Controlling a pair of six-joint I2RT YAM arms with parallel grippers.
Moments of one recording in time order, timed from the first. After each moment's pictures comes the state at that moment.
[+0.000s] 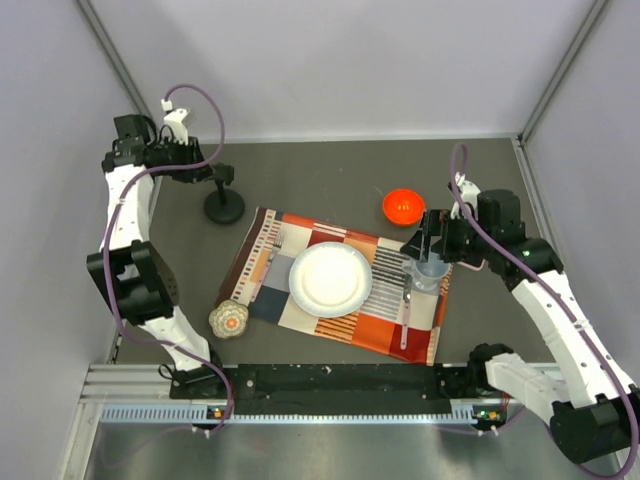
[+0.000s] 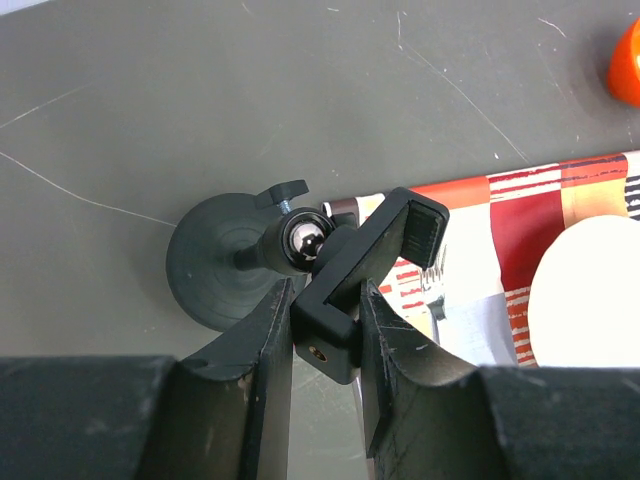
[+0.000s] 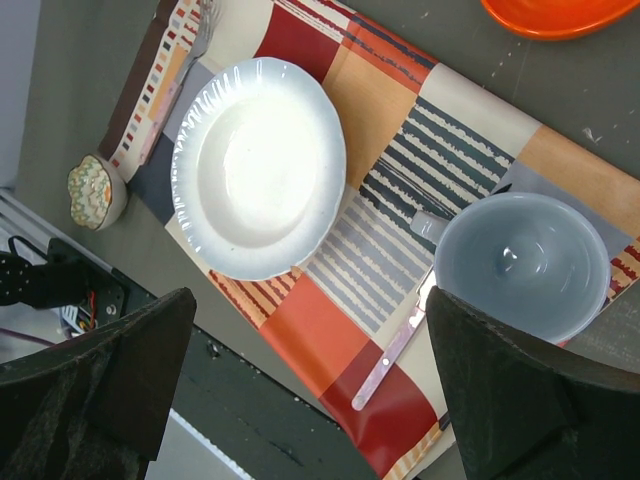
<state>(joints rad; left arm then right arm) 0.27 1.75 1.71 -0.76 0.74 0.34 0.27 0.95 0.98 -0.72 -0.41 0.31</state>
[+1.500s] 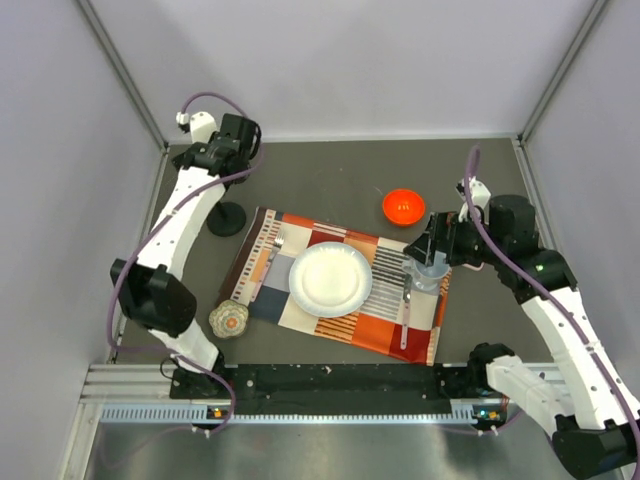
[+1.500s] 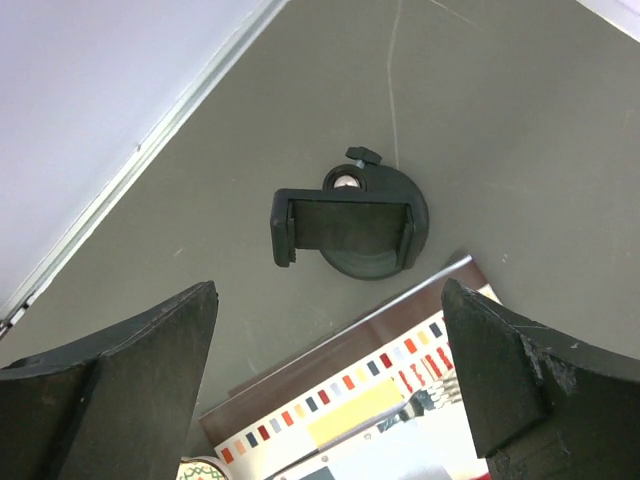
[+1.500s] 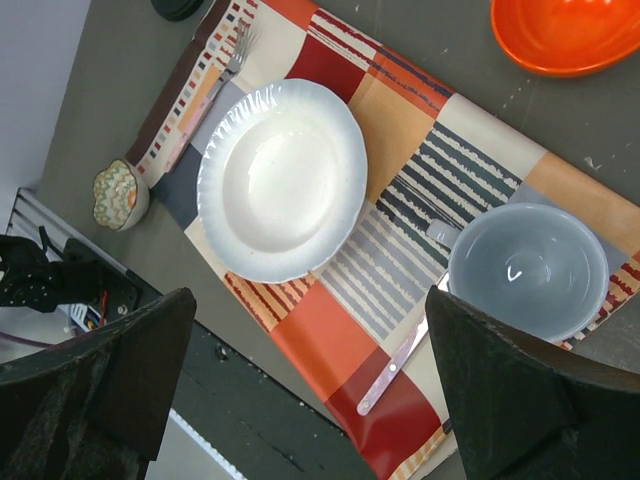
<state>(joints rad) -0.27 1.63 1.70 -0.98 -0.79 -0.69 0.27 0.85 0.99 -0.72 -0.43 0.31</state>
